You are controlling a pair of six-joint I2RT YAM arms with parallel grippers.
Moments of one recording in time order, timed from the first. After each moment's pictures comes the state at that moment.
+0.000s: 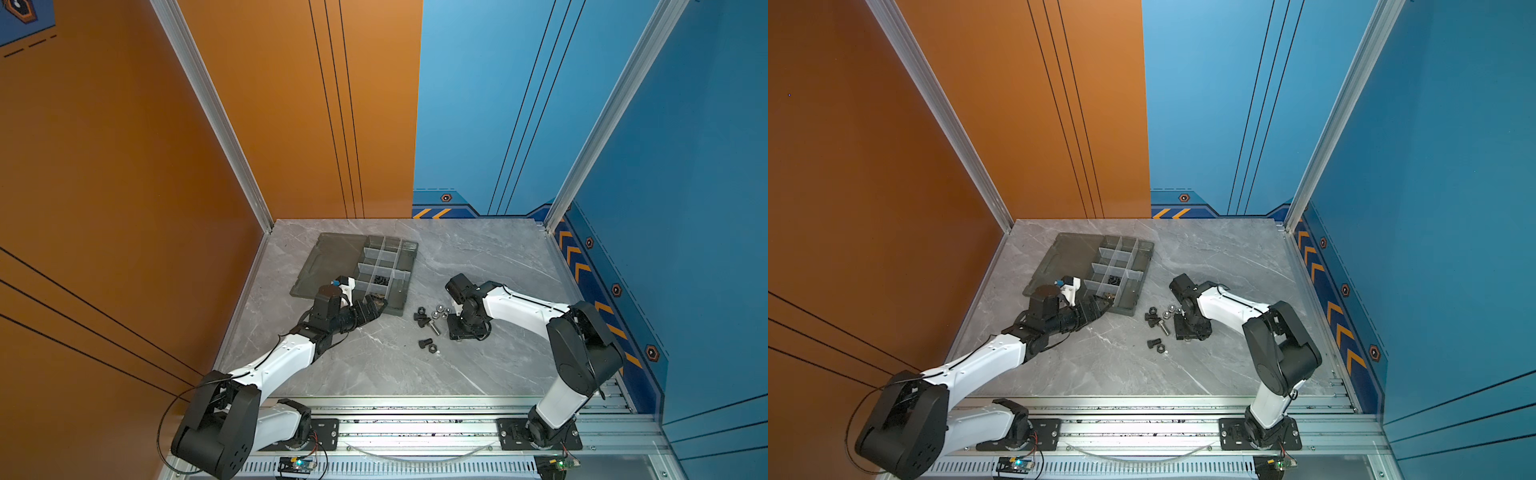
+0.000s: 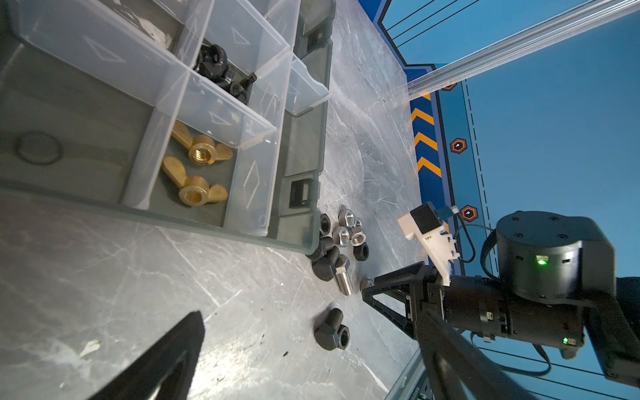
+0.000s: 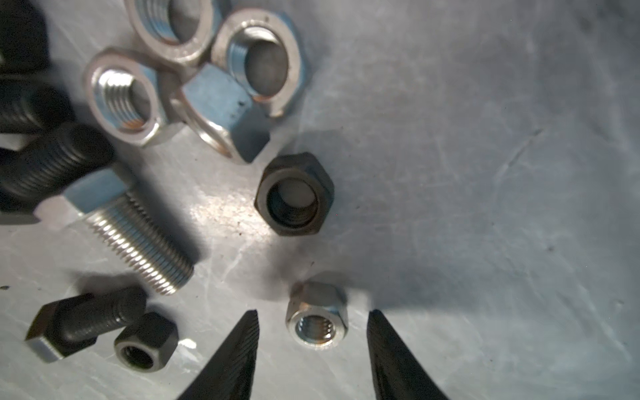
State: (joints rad) left arm -0.35 1.22 0.51 0.15 0.43 -0.84; right arm 0.54 1.71 1.04 -0.80 -0.06 0.45
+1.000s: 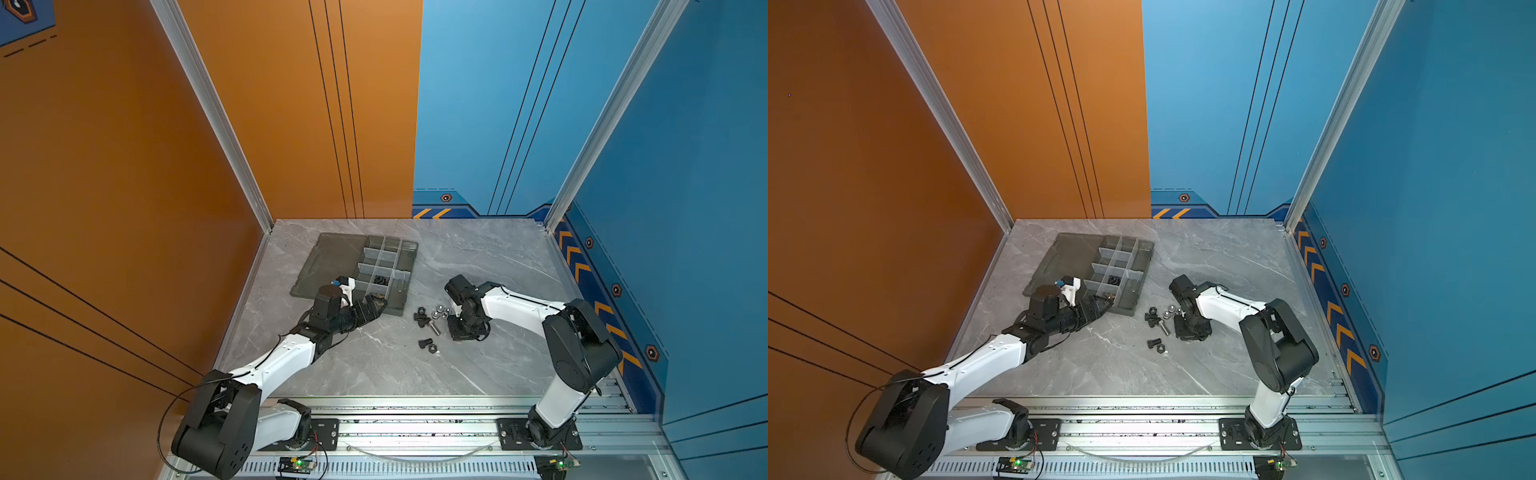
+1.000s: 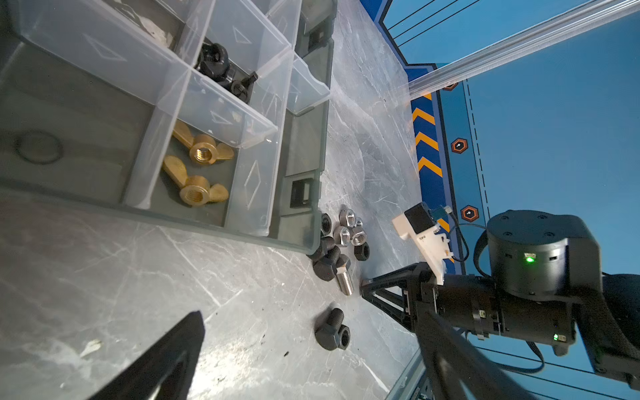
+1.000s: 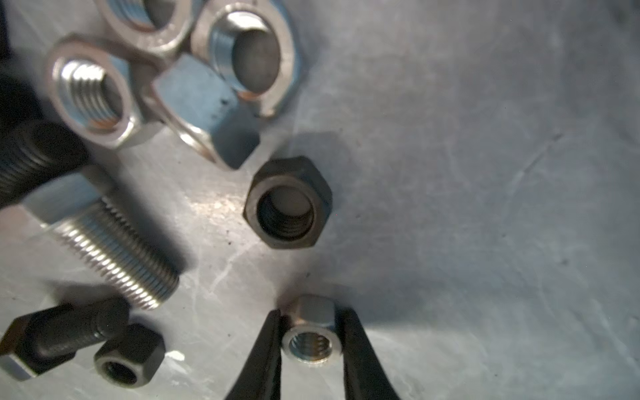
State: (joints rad) left arm -0.35 1.23 0.51 0.15 0.43 -0.84; right arm 0.54 1.73 1.04 -0.79 -0.06 0.42
